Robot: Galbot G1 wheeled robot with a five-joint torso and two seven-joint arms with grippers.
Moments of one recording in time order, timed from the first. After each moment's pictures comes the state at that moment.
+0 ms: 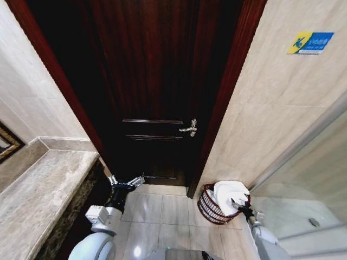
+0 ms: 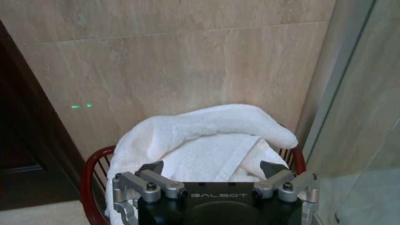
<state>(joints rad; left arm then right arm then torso) 1.85 -1.47 -0.56 -2.48 -0.17 0.17 0.00 -1.09 1.21 0.73 0.75 0.32 0.21 -0.33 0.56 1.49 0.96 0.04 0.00</state>
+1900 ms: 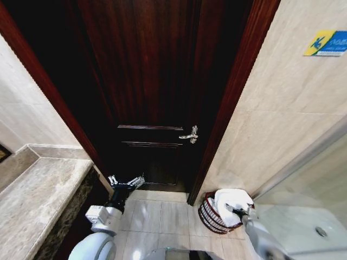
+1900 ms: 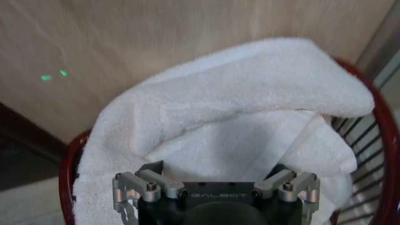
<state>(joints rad) 1.85 -1.47 -0.56 -2.48 -0.17 0.17 0.00 -0.72 1.24 0.75 0.20 0.15 0.03 -0.35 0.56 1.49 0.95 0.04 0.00</state>
